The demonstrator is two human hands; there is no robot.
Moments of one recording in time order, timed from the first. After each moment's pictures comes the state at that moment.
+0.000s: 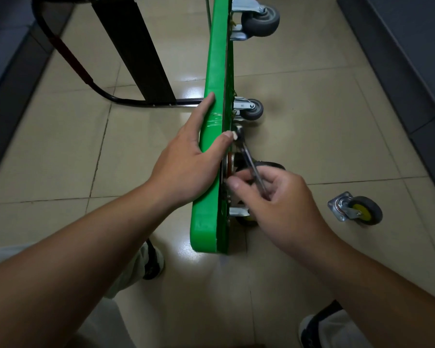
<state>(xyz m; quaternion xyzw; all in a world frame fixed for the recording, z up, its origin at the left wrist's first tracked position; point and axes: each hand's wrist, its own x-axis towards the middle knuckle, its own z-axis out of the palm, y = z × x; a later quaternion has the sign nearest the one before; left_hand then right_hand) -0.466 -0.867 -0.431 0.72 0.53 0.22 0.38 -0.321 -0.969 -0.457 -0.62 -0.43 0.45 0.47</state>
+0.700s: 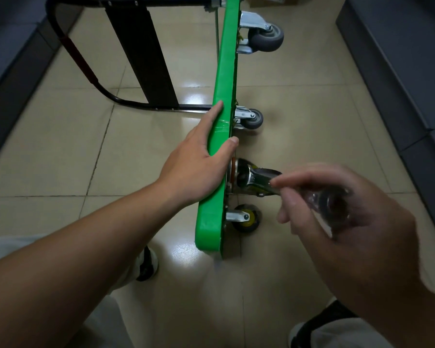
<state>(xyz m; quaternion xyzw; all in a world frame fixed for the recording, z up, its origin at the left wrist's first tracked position) -0.466 -0.865 -0.433 0.72 0.54 0.22 0.37 -0.297 -1.016 -0.390 -0.57 -0.64 0.17 0.49</state>
